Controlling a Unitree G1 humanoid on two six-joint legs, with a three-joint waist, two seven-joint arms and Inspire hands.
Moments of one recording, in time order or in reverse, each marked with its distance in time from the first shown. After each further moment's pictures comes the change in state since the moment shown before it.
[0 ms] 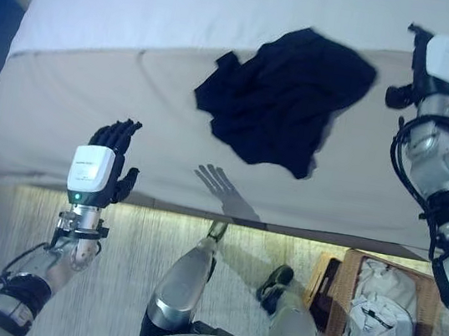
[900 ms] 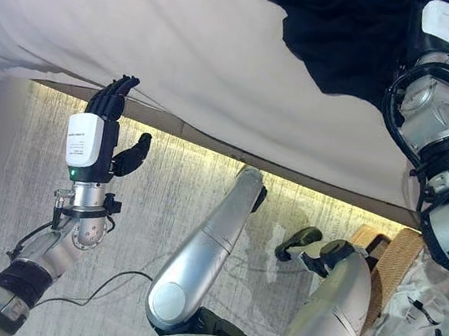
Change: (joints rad) left arm 0.042 0.055 -0.003 -0.315 -0.193 -0.044 -0.016; right arm -0.286 0.125 0.164 0.315 0.122 0.057 0.176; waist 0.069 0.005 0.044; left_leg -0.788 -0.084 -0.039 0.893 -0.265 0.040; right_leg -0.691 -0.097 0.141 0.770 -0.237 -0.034
